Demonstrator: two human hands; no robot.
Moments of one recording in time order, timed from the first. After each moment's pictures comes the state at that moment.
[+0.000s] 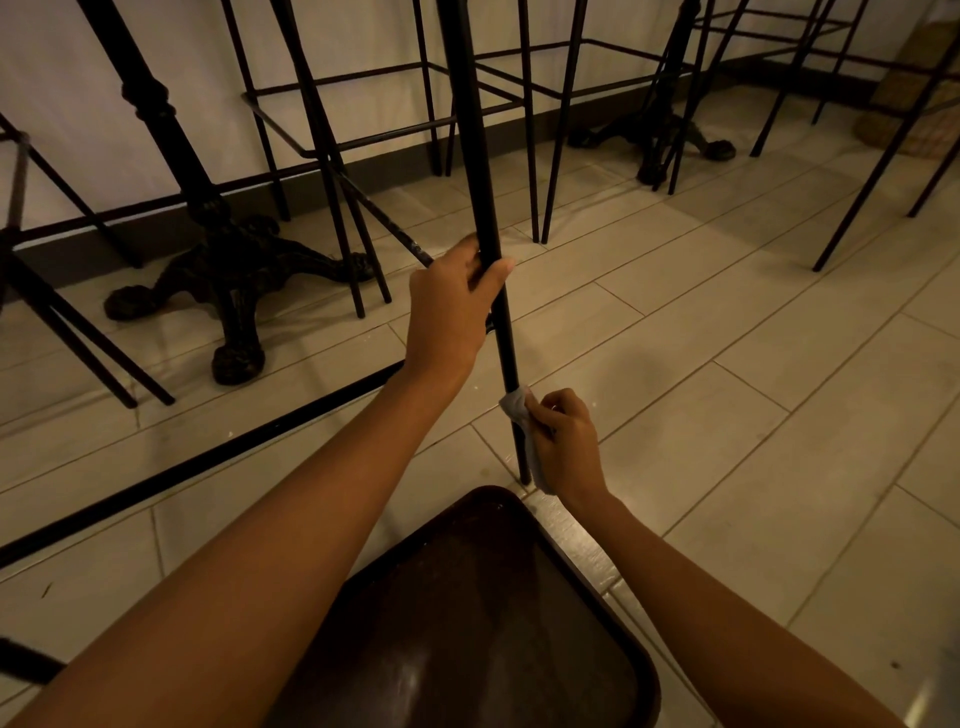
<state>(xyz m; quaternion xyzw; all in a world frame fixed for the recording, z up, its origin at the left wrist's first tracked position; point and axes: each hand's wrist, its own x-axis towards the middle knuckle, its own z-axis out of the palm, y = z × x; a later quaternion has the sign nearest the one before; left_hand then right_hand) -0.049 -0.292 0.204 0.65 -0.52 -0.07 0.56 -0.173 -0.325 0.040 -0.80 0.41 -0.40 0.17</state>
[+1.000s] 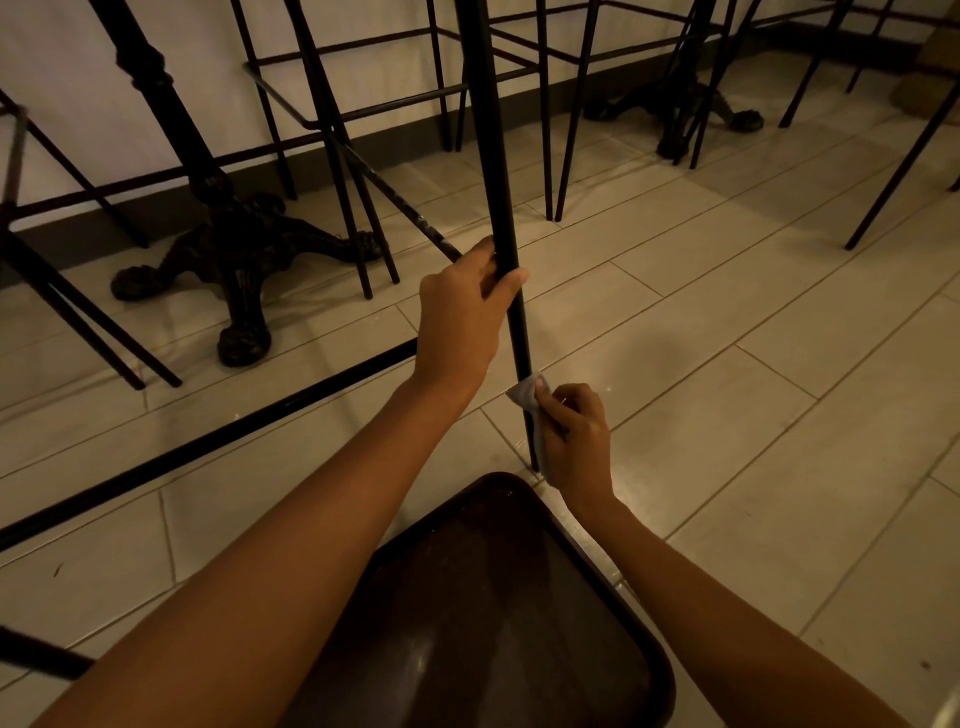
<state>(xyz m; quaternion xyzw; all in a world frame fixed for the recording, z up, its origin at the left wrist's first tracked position) -0.050 -0.288 0.179 0.66 -0.52 -0.07 0.54 -0.168 -0.319 0.018 -0.76 0.41 -0.47 0.17</state>
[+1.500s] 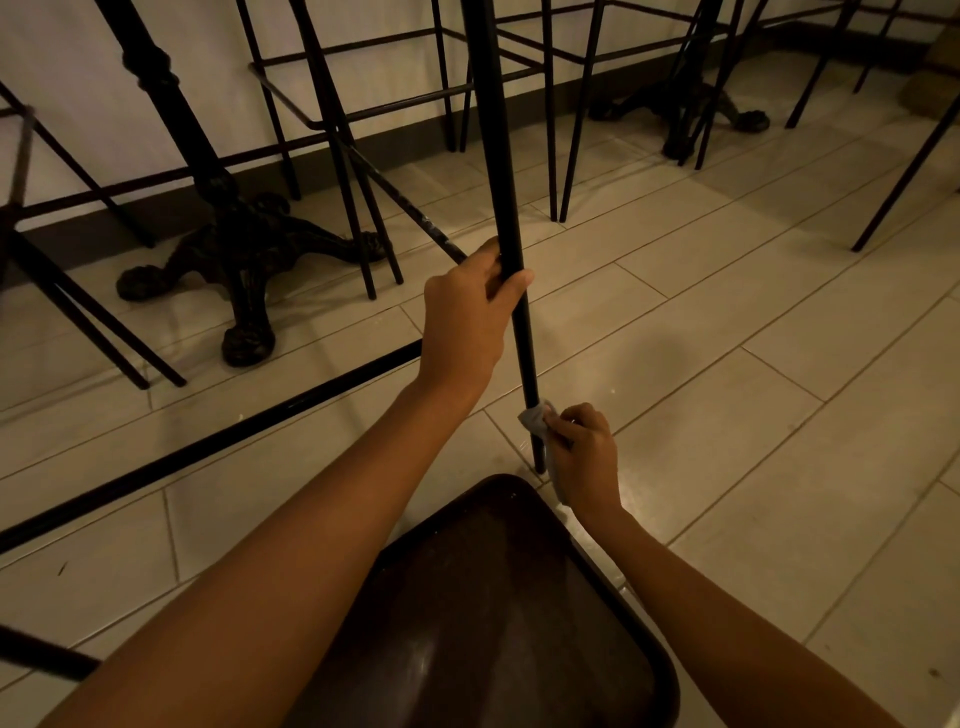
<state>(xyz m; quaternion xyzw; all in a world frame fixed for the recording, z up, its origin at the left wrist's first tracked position) -0.050 -0.288 0.178 0.65 -0.53 -0.06 0.55 -0.177 -0.321 0.000 -0.78 0.45 -0.40 0.17</state>
